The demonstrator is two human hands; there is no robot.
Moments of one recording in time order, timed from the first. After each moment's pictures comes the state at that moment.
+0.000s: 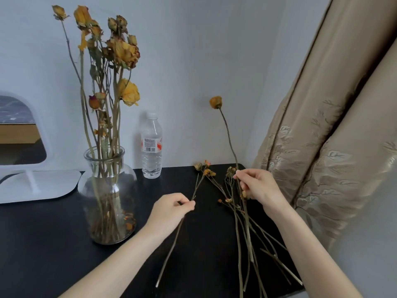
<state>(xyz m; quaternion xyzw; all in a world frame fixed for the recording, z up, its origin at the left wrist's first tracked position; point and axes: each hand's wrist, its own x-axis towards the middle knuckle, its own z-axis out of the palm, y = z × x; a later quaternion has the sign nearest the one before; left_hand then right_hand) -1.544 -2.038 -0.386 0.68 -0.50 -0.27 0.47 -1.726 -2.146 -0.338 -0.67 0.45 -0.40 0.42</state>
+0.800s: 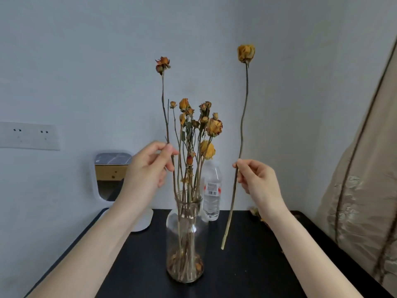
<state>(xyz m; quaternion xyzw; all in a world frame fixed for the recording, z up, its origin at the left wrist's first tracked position) -1.436 -1.916 -0.221 0.53 -0.48 -0.05 0.70 -1.589 -2.058 -0.238 -0.68 0.23 -0.53 0.46</state>
